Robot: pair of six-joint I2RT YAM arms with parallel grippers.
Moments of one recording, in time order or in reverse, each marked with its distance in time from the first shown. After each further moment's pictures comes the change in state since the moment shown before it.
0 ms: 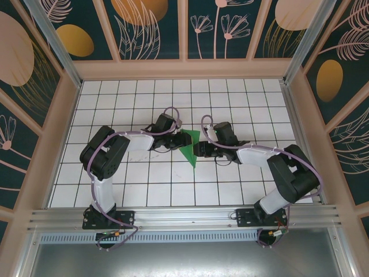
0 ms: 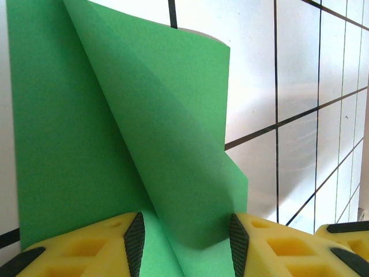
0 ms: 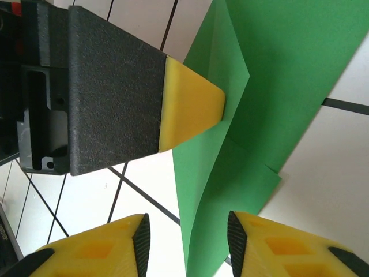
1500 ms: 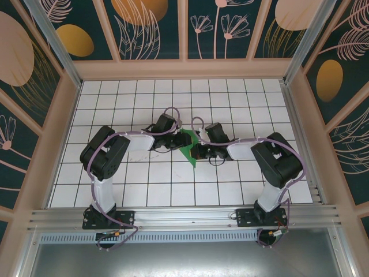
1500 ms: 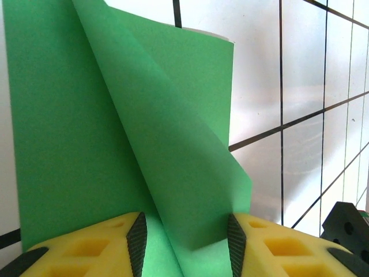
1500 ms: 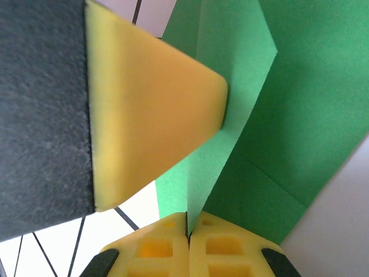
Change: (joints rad) left arm -0.005 -0.002 0.003 -0.012 -0.030 0.000; right arm 0.037 0.189 0.077 0.026 -0.024 -0.021
